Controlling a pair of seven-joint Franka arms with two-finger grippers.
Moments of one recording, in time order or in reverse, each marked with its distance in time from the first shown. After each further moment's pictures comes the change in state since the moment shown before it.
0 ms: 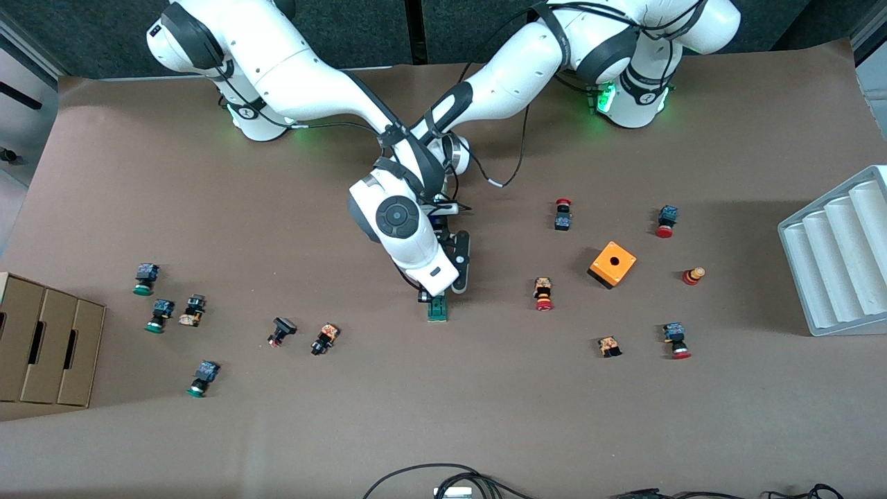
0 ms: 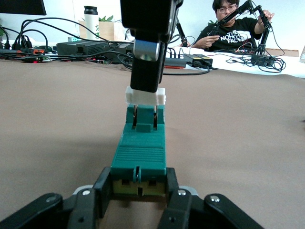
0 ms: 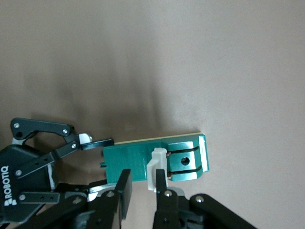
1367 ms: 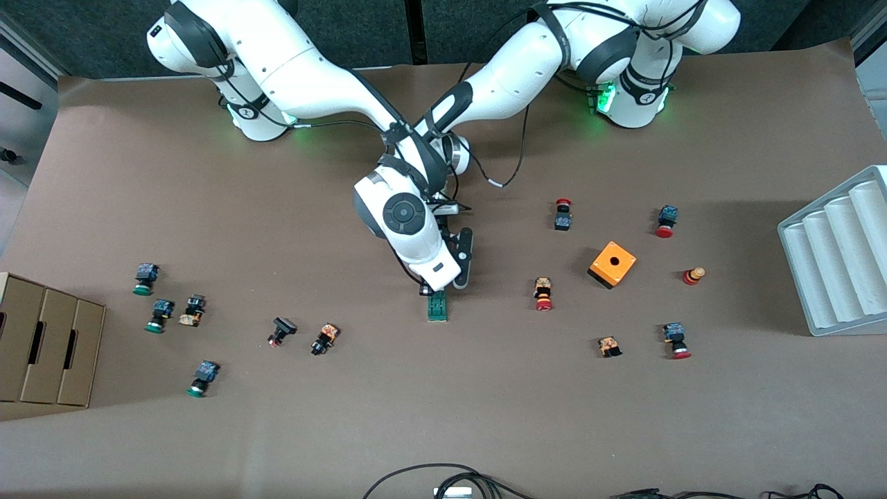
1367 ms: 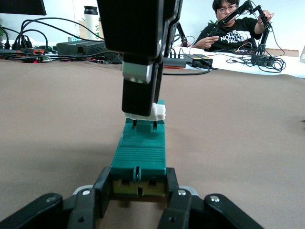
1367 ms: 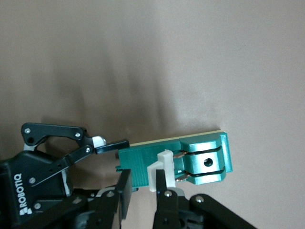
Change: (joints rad) left arm 0.000 0.000 0.000 0.000 0.000 0.000 0.000; right arm 0.019 0.000 0.002 -0.023 0.000 -0.002 0.060
